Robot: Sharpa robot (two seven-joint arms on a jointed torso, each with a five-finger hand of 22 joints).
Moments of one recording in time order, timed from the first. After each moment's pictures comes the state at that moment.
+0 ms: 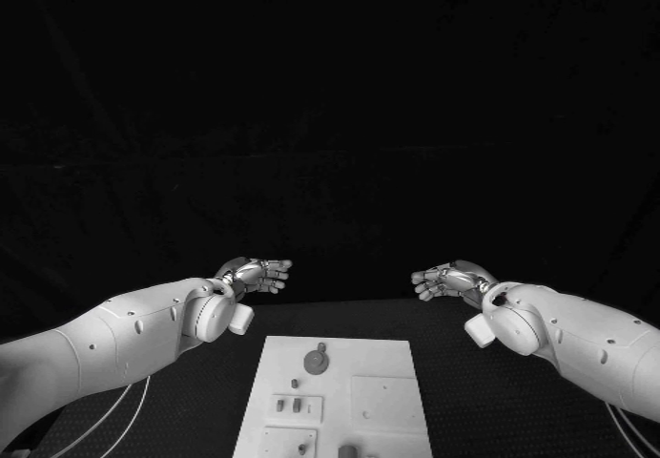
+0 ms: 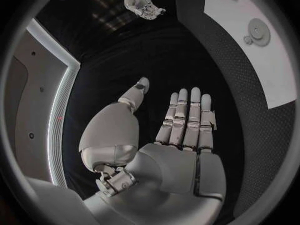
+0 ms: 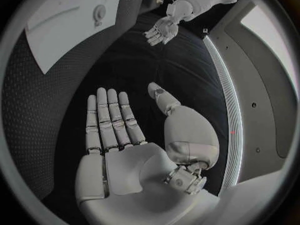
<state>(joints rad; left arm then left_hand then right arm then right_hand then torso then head) 1.28 -0.64 -0.14 0.95 -0.10 -0.18 0.15 0.92 -0.13 0.42 -0.22 0.05 0.77 0.11 0.23 0.50 0.98 0.08 0.06 0.24 0.73 0.11 0.55 0.29 0.01 0.49 0.02 0.55 1.23 1.21 -0.57 0.01 0.86 -0.47 -0.03 0.14 0.81 -0.07 0.51 -0.27 0.21 0.83 0.16 0.21 0.51 0.84 0.15 0.38 0.35 0.79 0.15 0.40 0.66 0.13 0.50 0.17 0.45 0.98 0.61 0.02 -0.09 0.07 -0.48</state>
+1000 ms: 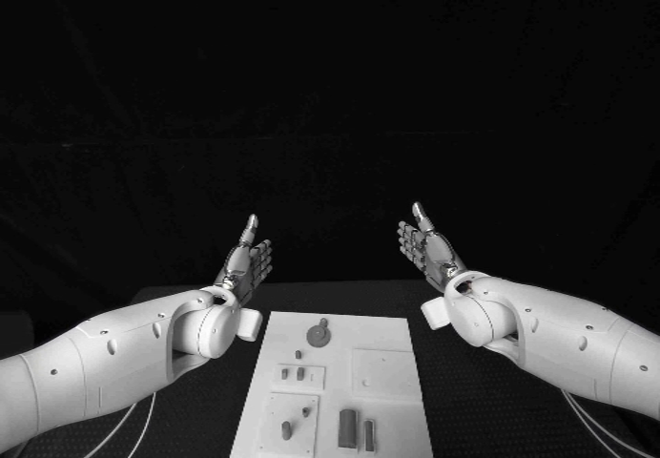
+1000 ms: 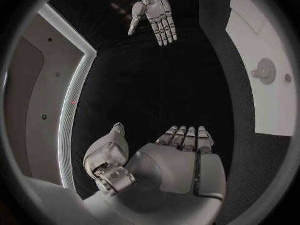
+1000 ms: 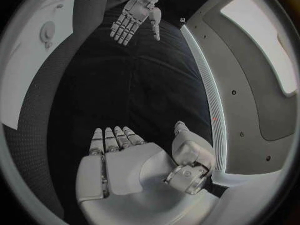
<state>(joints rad) 1.13 -0.72 -0.05 1.30 -0.04 -0.37 0.30 0.03 -0.01 0.02 0.00 0.01 0.02 0.00 0.01 0.02 0.03 0.00 0.01 0.00 0.02 0.00 0.02 0.01 0.01 0.02 0.00 0.02 0.08 1.11 -0.67 0.02 1.23 -0.27 -0.32 0.30 0.01 0.00 0.01 0.00 0.00 0.01 0.00 0.00 0.01 0.01 0.00 0.01 0.00 0.01 0.00 0.00 0.01 0.01 0.01 0.00 0.01 0.01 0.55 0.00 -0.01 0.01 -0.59</state>
